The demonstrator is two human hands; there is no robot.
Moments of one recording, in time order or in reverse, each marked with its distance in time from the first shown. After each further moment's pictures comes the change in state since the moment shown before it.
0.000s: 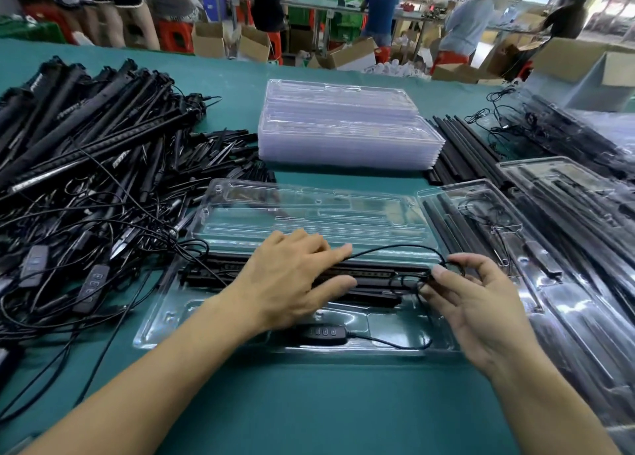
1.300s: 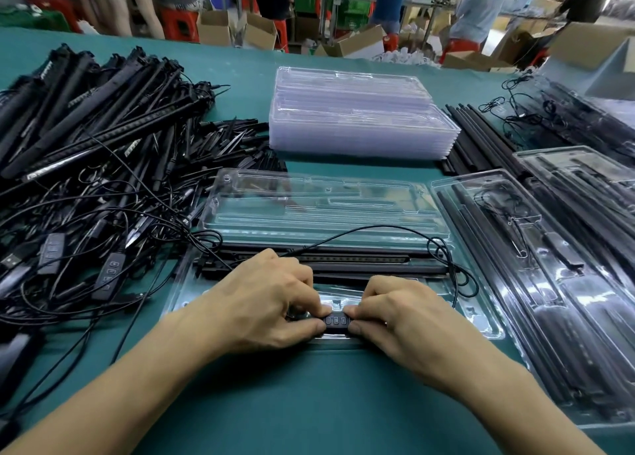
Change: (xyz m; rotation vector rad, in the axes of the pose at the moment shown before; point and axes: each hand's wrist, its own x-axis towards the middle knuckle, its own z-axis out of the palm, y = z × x) left_hand -0.049 -0.015 -0.013 -0.280 -0.031 0.151; right_hand -0.026 0.026 0.038 -1.463 -0.802 -0.775
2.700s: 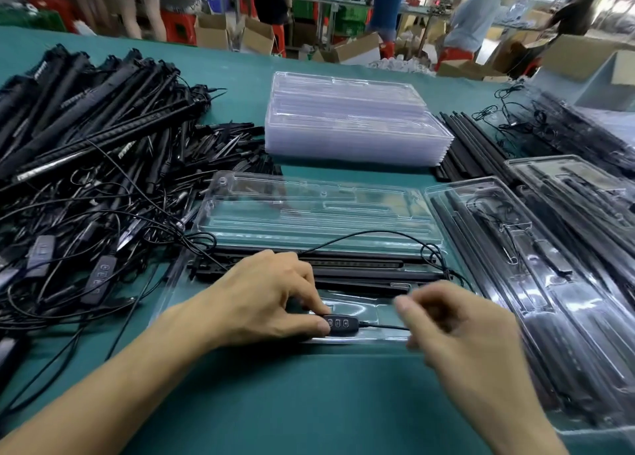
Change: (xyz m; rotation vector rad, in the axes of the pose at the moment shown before) left_hand 0.010 -0.004 -0.001 -0.122 -0.028 -0.095; right_hand -0.039 -0.015 -0.012 0.489 0.545 0.470
